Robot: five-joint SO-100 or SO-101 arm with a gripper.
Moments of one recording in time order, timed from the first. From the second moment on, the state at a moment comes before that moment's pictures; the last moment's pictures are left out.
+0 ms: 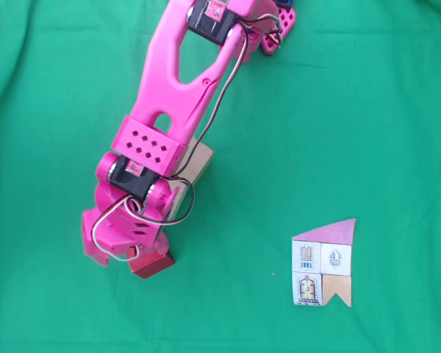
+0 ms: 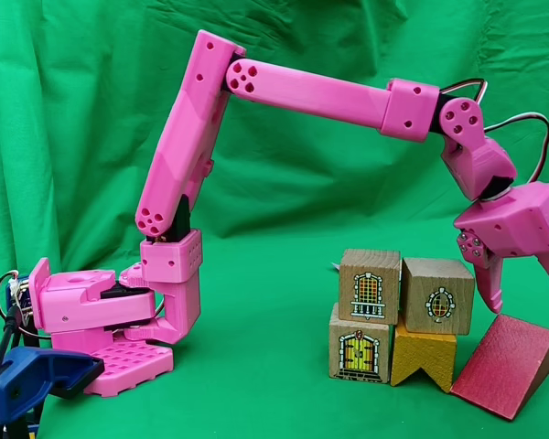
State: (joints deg) arm 25.9 63.2 78.8 41.0 -128.1
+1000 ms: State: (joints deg) arm 25.8 60.6 81.8 40.5 -128.1
